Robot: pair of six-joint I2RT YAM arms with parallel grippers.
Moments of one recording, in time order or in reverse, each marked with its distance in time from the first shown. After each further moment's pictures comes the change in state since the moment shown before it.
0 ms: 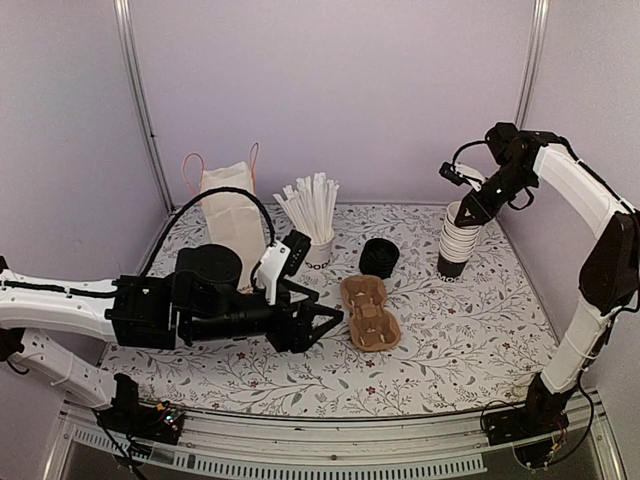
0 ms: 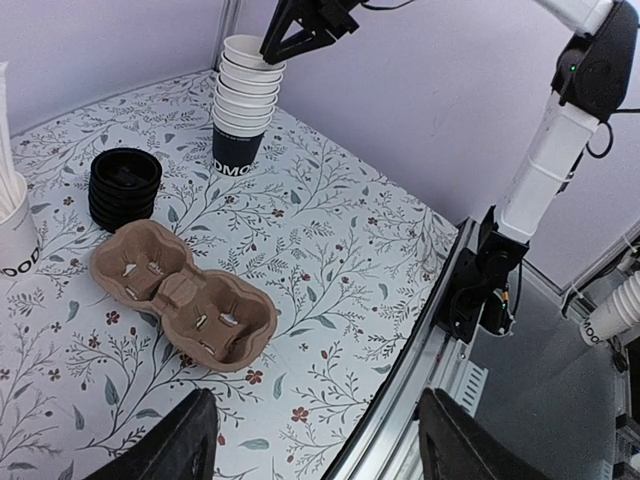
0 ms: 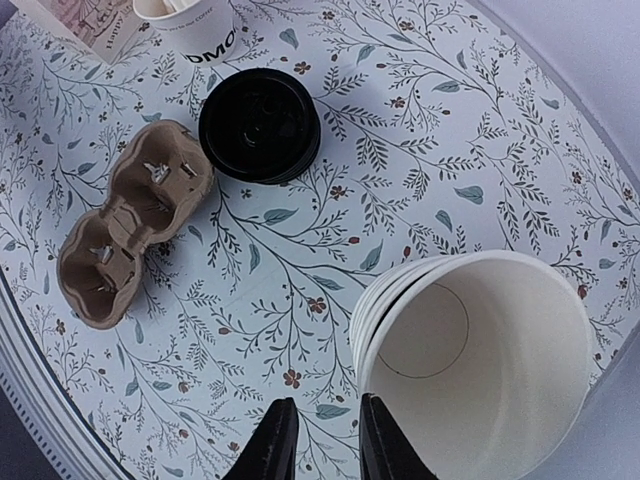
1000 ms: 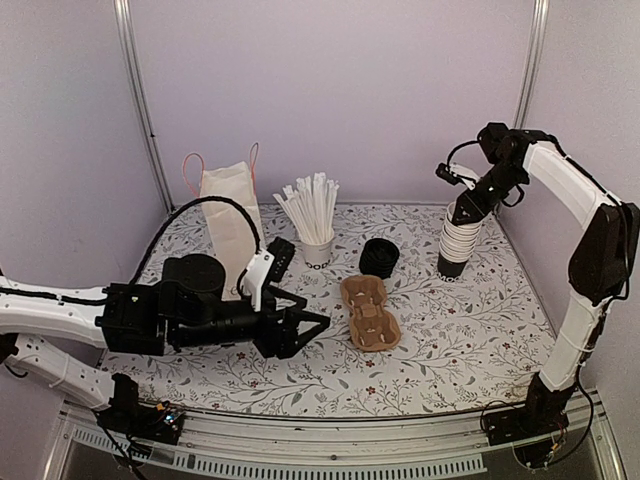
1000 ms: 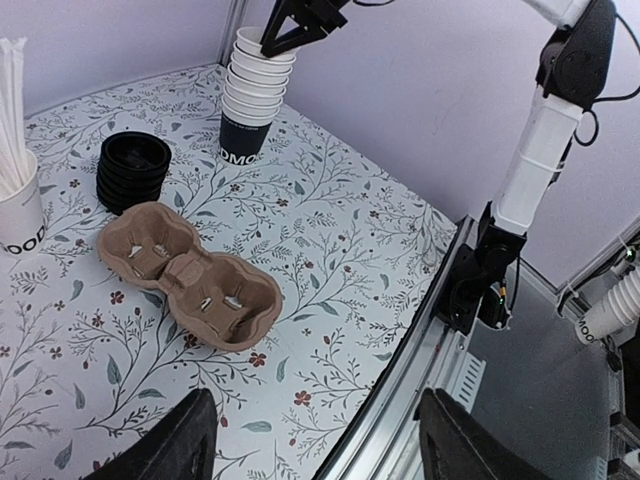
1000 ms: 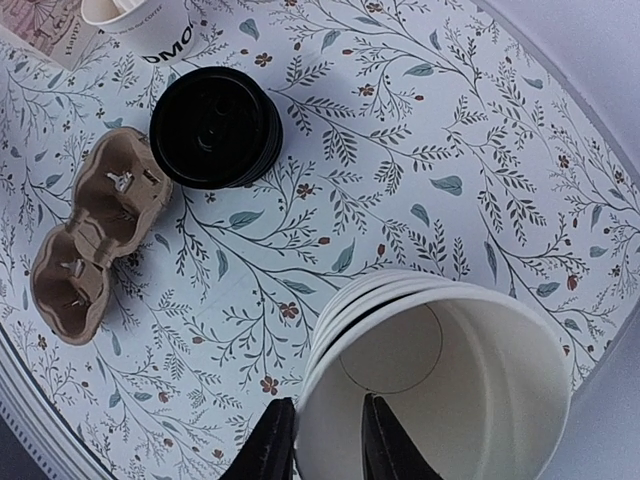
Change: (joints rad) left arm 0.000 -0.077 -0.087 0.016 0.000 -0.027; right arm 0.004 0.092 0.079 -0.003 0.062 0.047
